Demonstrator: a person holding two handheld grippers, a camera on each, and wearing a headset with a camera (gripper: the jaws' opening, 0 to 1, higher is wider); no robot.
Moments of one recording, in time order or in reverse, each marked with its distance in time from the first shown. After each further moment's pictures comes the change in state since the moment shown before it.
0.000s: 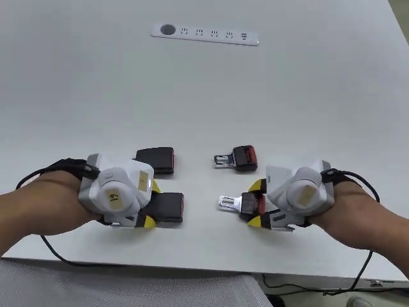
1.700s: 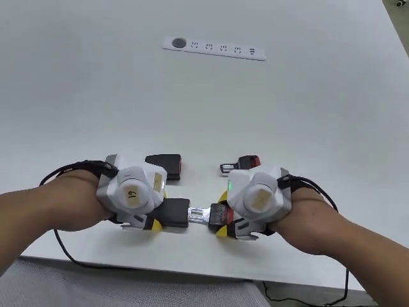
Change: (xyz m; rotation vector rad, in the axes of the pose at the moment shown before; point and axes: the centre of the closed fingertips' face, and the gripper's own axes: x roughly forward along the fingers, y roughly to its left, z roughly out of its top) left arm 0.003 -0.001 -0.002 -0.026 0.032 -0.012; right arm 0.030 0.018 0.070 0.001 -0.049 0.052
